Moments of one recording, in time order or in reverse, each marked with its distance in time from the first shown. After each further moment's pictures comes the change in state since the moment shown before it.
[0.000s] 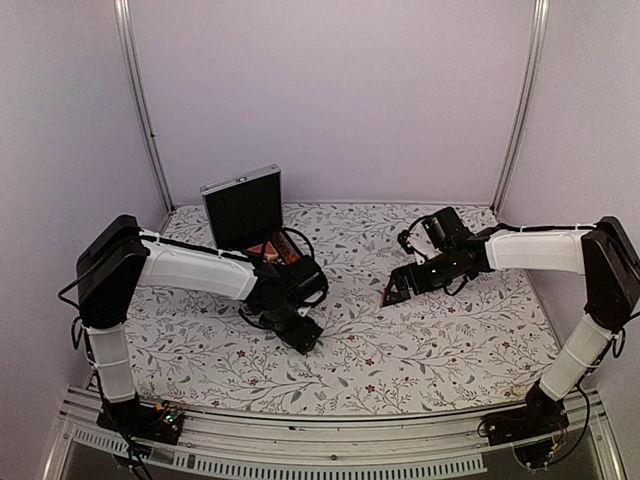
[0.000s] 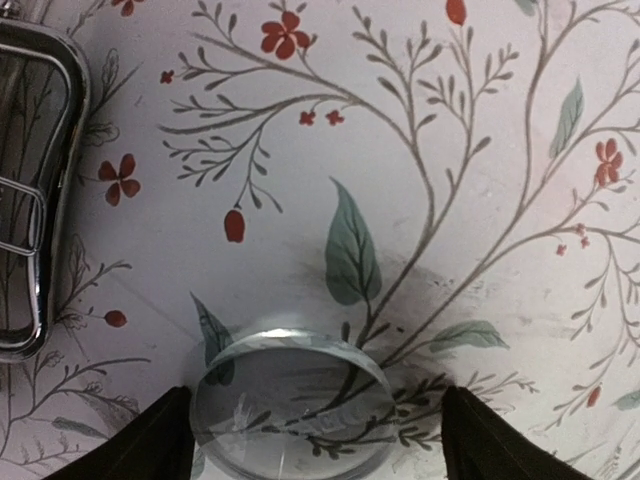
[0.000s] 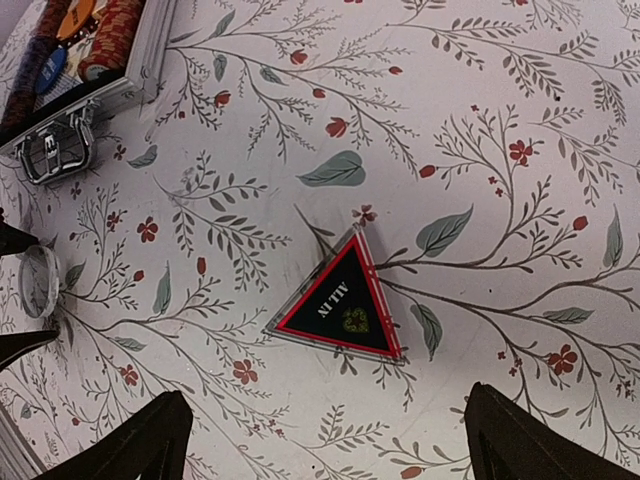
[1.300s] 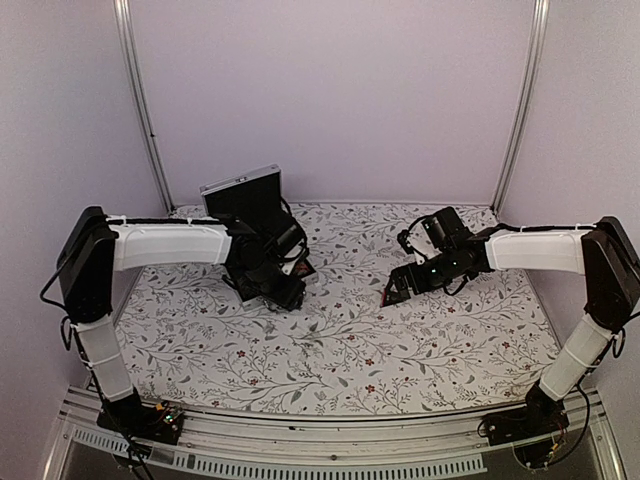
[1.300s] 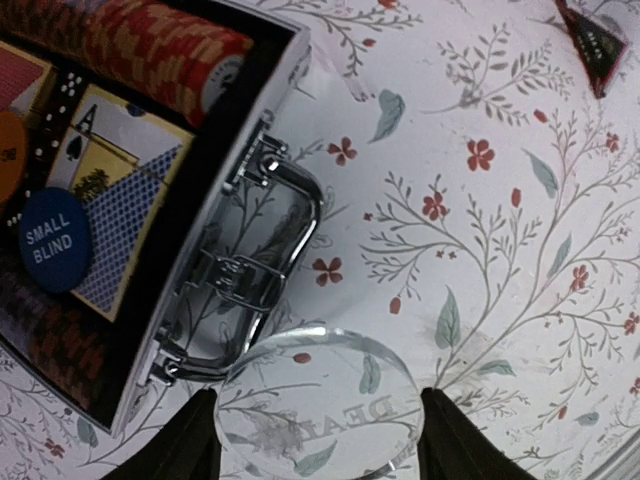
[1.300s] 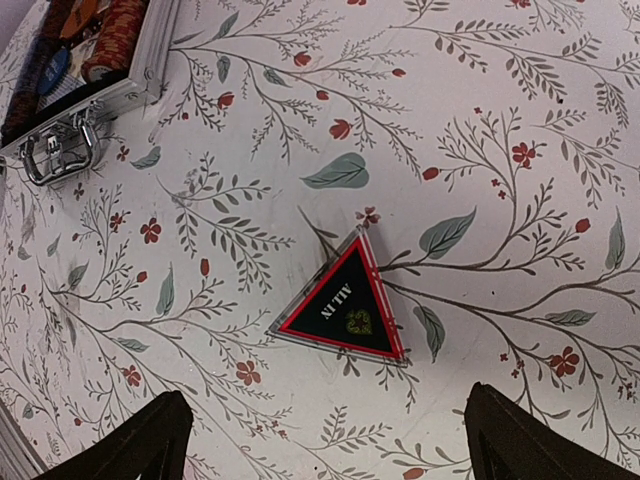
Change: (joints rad) left arm 0.146 -0.084 0.100 -0.072 -0.013 0.043; right arm 0.000 0.000 0.000 0.006 -0.009 0.000
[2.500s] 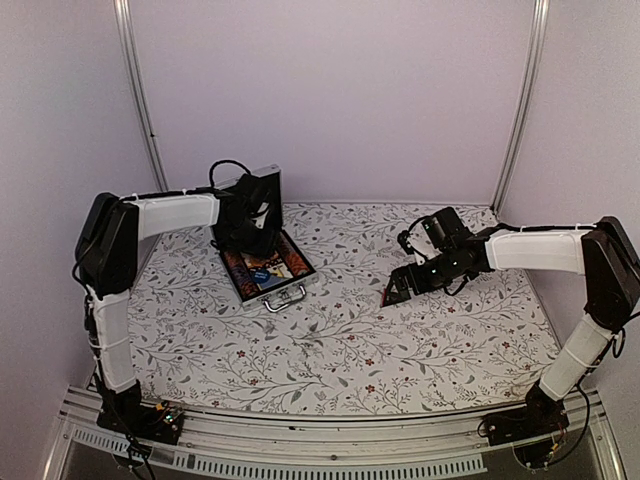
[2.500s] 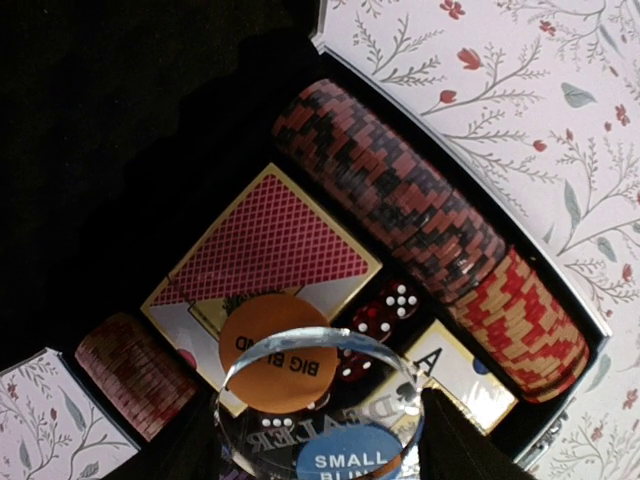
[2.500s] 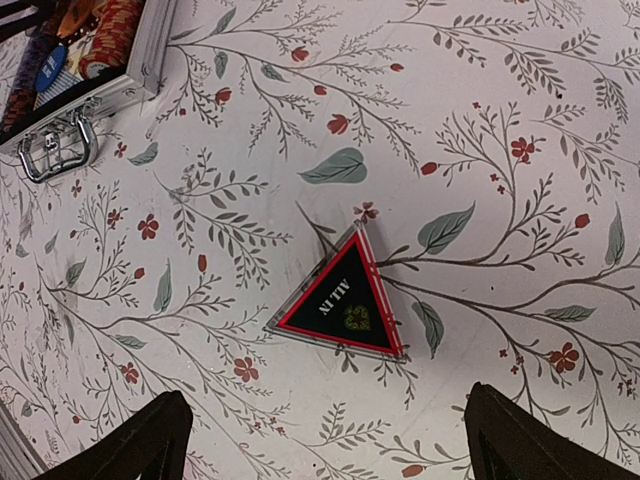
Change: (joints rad) left arm 0.331 0.179 0.234 0.089 -0.058 0.089; right arm 0.000 0.000 0.002 -0.011 0.002 -0.001
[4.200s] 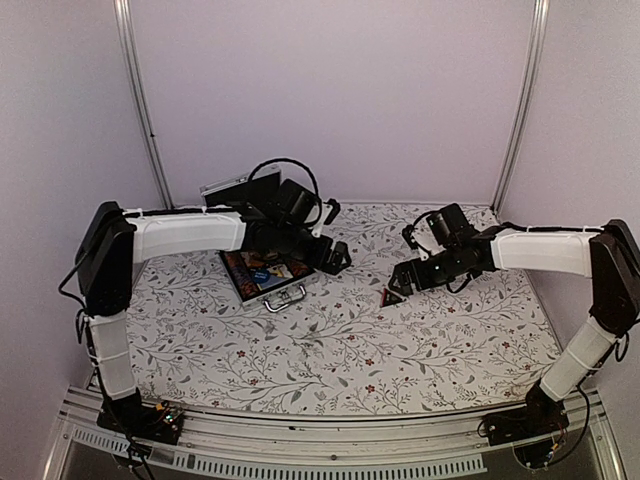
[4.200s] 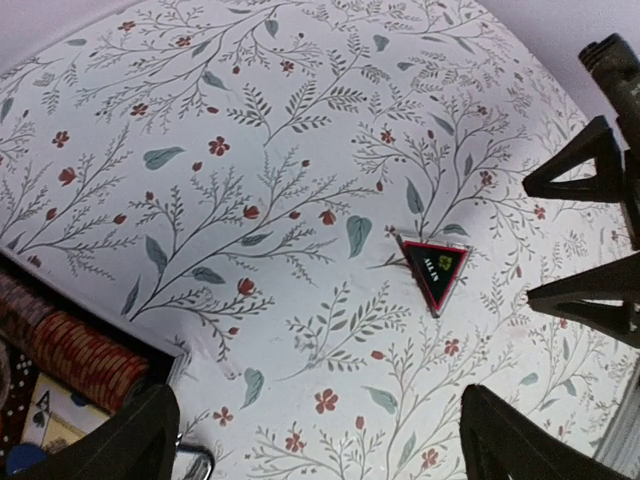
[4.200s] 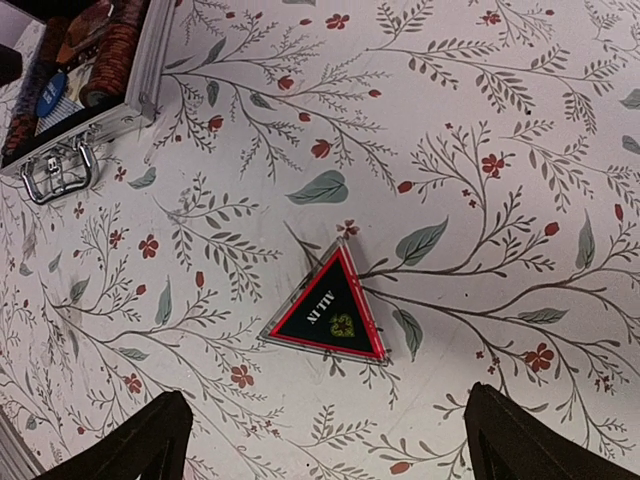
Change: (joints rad) left arm -0.298 -0.106 -0.071 0.254 0.203 -0.060; right arm -0.004 -0.030 -0.004 0.005 0.024 0.013
